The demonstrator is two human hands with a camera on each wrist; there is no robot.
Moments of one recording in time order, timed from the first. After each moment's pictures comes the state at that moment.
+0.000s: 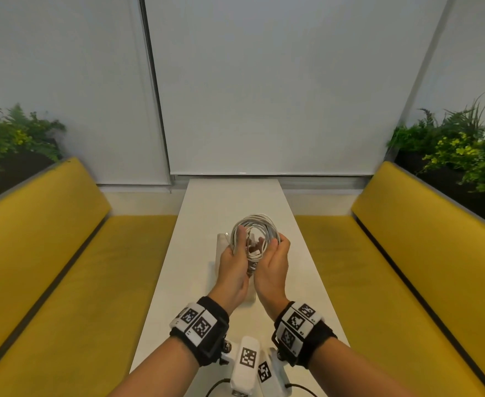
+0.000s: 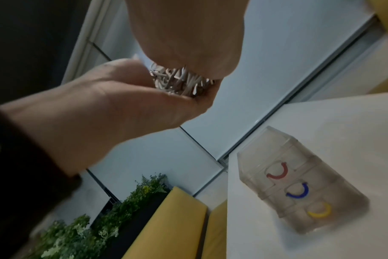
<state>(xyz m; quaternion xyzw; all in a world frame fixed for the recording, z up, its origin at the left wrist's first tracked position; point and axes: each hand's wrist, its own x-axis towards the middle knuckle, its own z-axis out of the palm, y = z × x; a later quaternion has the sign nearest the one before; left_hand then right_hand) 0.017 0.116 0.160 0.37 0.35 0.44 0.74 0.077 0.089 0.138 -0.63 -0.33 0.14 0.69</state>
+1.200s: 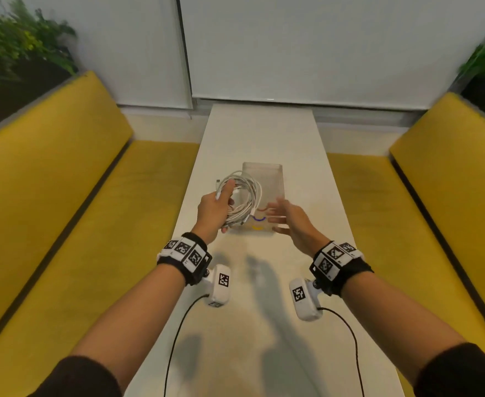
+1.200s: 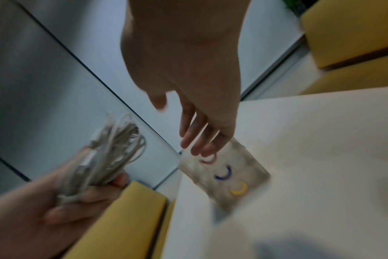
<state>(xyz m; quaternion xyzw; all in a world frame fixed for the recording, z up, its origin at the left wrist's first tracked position) -0.070 0.173 0.075 0.53 0.53 0.37 0.55 0.109 0.093 0.074 -0.64 -0.29 0.52 0.49</state>
